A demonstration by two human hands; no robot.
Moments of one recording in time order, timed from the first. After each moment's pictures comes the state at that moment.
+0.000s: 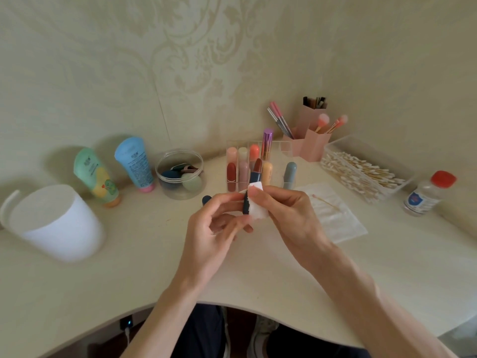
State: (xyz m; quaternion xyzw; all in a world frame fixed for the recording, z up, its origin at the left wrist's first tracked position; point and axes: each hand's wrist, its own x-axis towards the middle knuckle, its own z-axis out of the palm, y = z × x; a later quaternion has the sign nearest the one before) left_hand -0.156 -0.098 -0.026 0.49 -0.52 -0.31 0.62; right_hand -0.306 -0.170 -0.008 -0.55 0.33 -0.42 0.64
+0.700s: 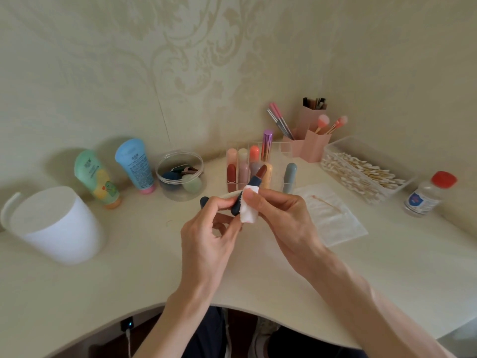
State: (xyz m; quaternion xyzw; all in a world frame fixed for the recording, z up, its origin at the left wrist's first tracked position) left_hand -0.161 -0.094 -0.033 0.58 -0.55 -0.09 0.60; right_hand -0.299 -0.161 -0.008 -0.54 0.34 -0.43 0.64
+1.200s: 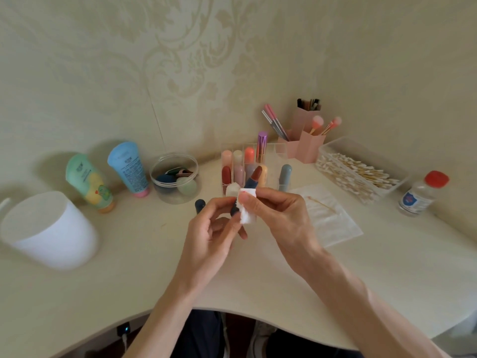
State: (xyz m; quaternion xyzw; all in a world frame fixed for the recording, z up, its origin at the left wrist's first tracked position) left_hand -0.157 -0.099 -0.028 0.49 -0.51 -0.35 0.61; right_hand -0.303 -0.161 -0.002 -0.55 0.34 -0.46 0.61
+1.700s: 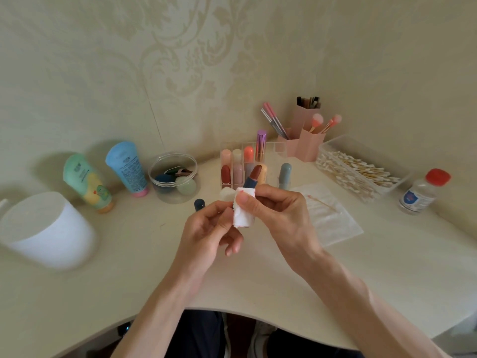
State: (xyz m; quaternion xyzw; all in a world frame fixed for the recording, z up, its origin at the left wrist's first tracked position) left_hand -0.151 -0.098 -0.025 0.46 -0.45 -0.47 0.60; right_hand -0.303 -0.160 -0.001 -0.57 0.32 -0.46 0.60
